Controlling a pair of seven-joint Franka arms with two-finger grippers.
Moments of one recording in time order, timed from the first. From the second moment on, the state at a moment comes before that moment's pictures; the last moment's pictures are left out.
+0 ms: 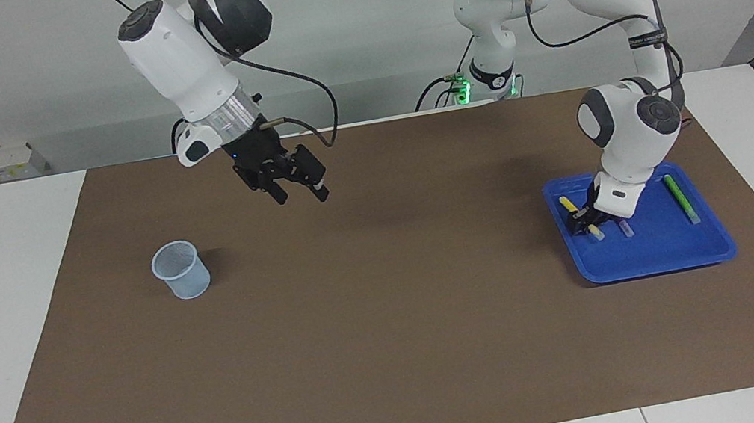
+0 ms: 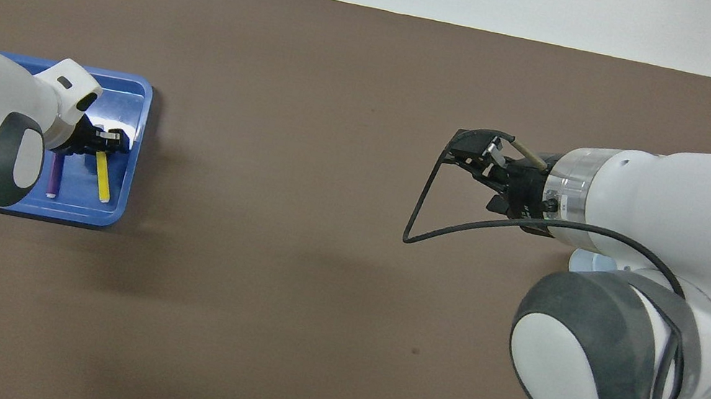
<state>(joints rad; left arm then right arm) 0.04 0.28 -0.06 -2.07 -0.05 2.36 -0.12 0.26 0.00 0.07 -1.86 0.36 2.17 0.68</state>
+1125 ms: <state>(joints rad) 0.04 0.28 -0.05 -2.06 -0.05 2.33 -0.14 0.27 0.00 0.07 -1.86 0.36 2.18 0.71</state>
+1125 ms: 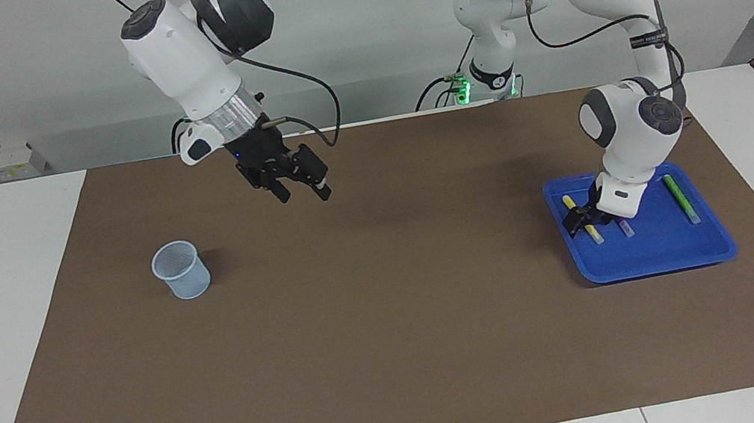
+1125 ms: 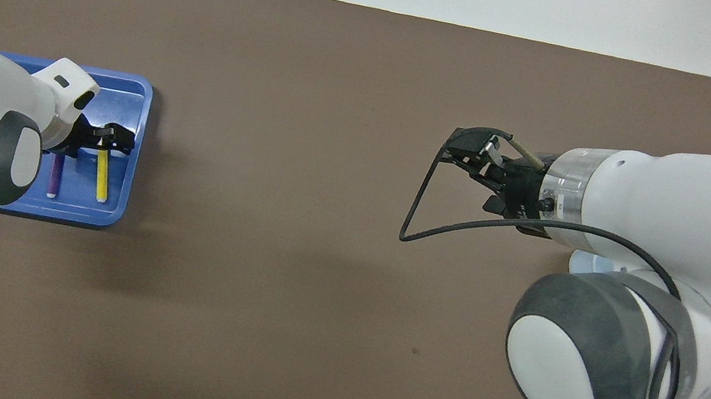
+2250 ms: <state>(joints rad) 0.04 0.28 -0.06 -2.02 -0.05 2.28 -0.15 0.27 0.00 0.07 -1.86 0.40 2.18 0.71</state>
